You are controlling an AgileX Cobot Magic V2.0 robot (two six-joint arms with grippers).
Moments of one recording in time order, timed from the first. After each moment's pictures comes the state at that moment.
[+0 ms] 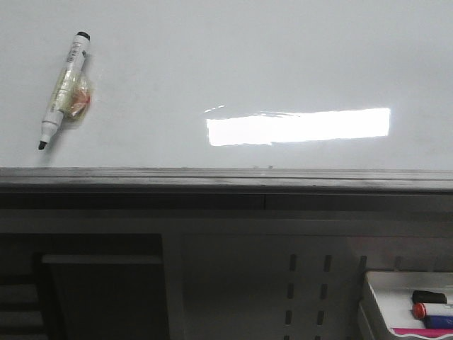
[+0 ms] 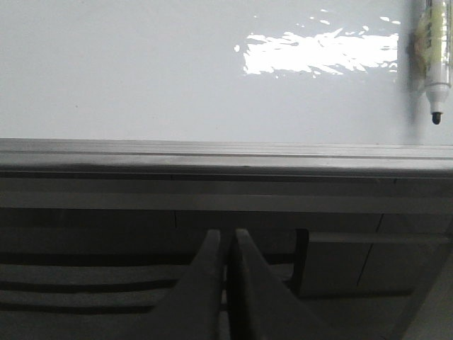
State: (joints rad) left arm -0.02 -0.01 0.01 -0.03 0.34 0.01; right arm 0.00 -0.01 0.02 -0.09 0.33 0.00
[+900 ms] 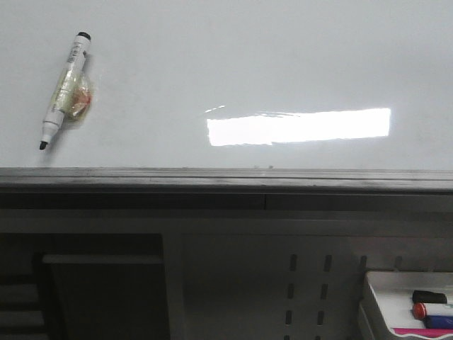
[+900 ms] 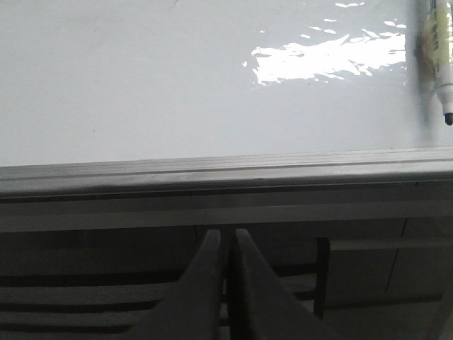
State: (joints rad) left arm -0.02 -0.01 0.01 0.04 0.31 0.01; right arm 0.00 -0.01 0.02 -0.09 0.33 0.00
